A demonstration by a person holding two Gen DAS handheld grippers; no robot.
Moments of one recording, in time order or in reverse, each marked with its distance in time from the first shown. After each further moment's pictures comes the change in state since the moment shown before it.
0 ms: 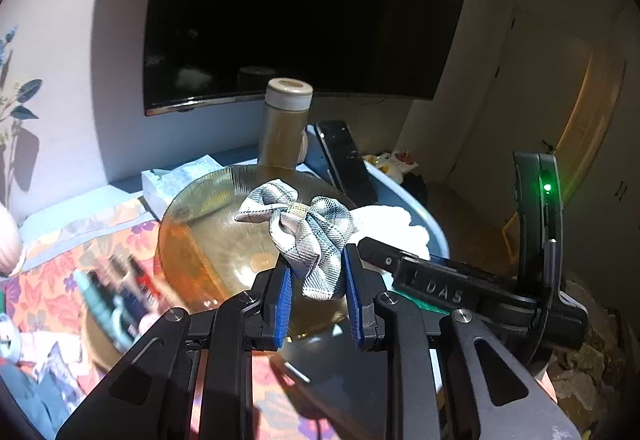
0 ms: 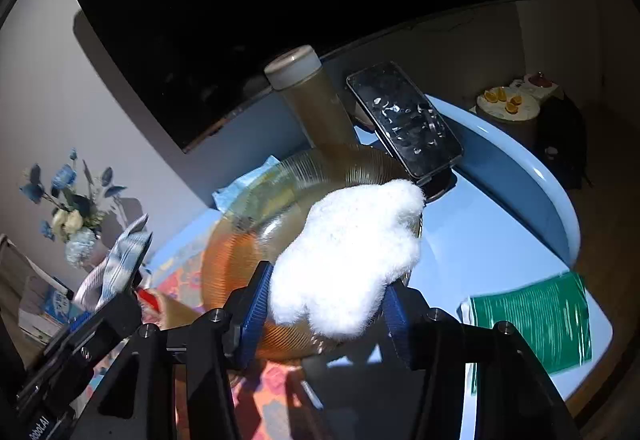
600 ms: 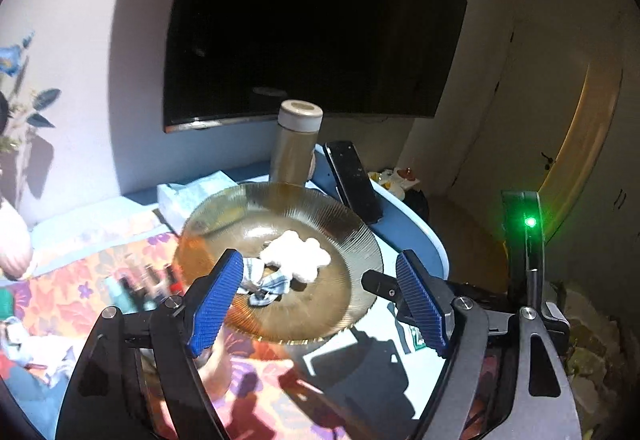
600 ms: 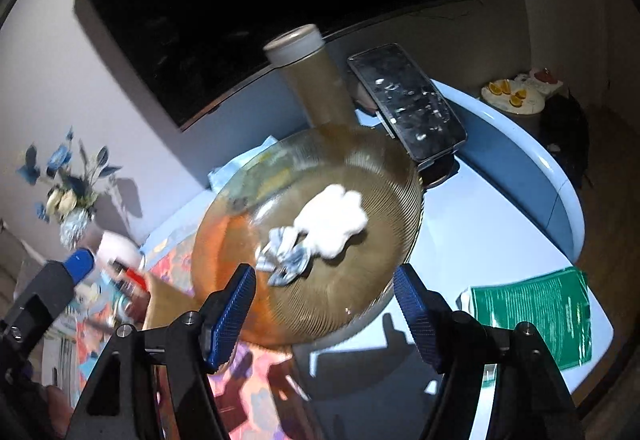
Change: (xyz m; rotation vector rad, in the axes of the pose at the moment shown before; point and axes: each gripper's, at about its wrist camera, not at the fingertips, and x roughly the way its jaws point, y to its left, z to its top) left arm -0.041 0.010 -0.005 -0.006 -0.080 0.009; right arm -0.002 0.002 -0.013 -0.039 0.049 0.002
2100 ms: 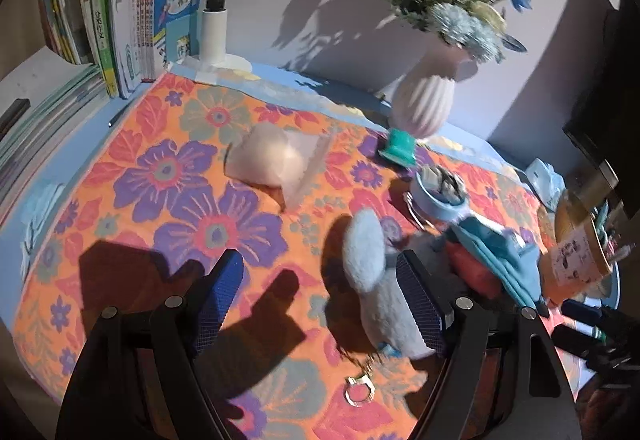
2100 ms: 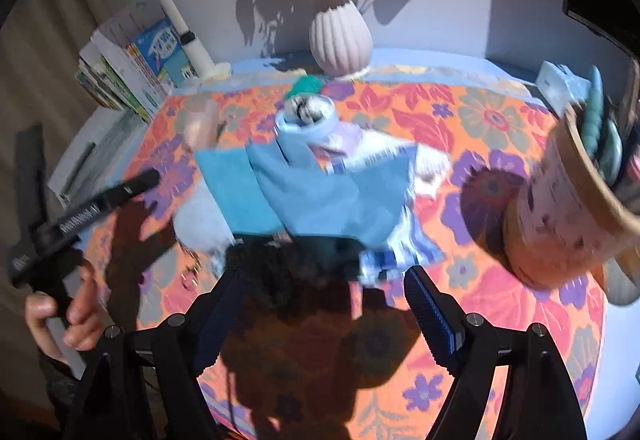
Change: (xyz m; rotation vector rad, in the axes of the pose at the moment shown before) left arm -0.214 0.329 -0.179 -0.578 0.064 0.656; right arm 0.064 0.303 -0.175 -0.603 0.367 0.277
